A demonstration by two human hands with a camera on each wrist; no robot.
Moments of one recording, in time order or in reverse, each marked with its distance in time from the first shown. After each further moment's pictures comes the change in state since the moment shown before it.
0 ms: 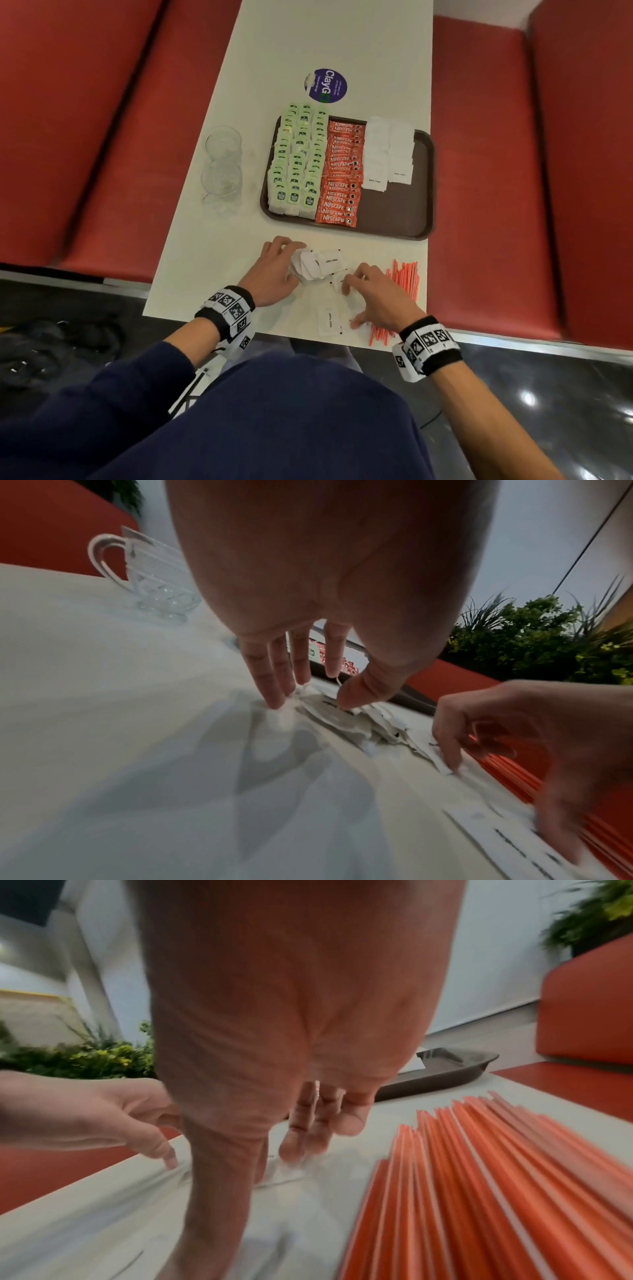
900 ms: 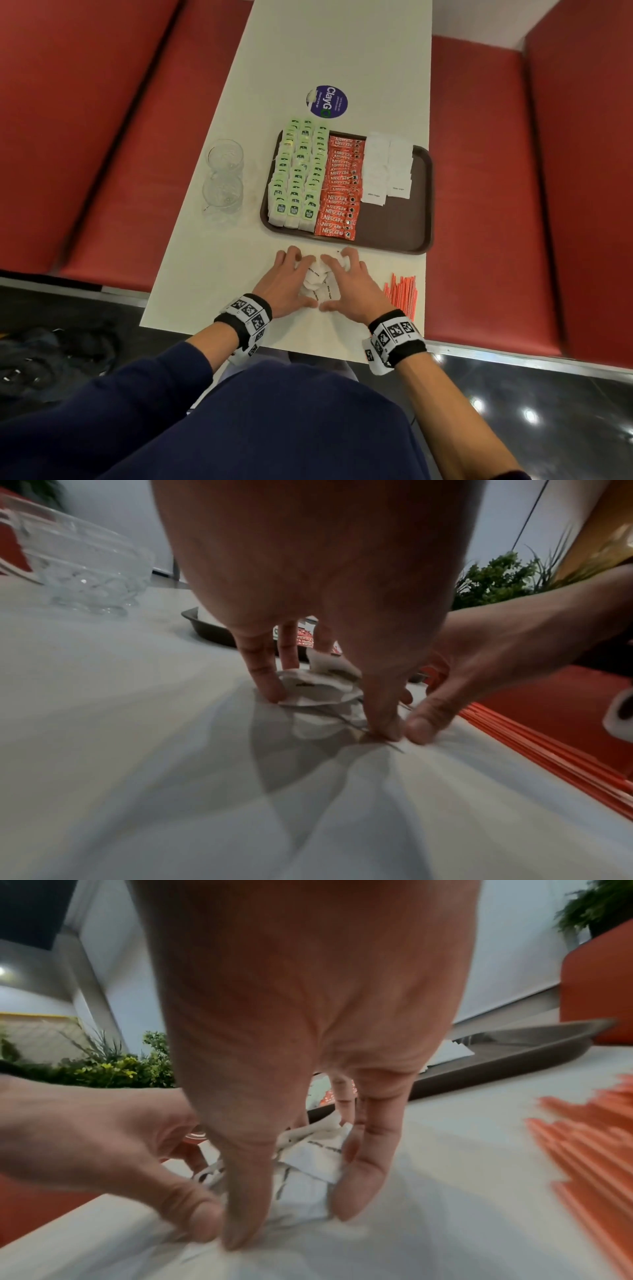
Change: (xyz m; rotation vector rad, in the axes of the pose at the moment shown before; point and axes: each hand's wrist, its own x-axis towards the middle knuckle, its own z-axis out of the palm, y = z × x) left_hand 0.015 0.019 0.017 0.245 -0.018 0.015; right_hand 0.053 -0.024 0.006 0.042 0.136 0.079
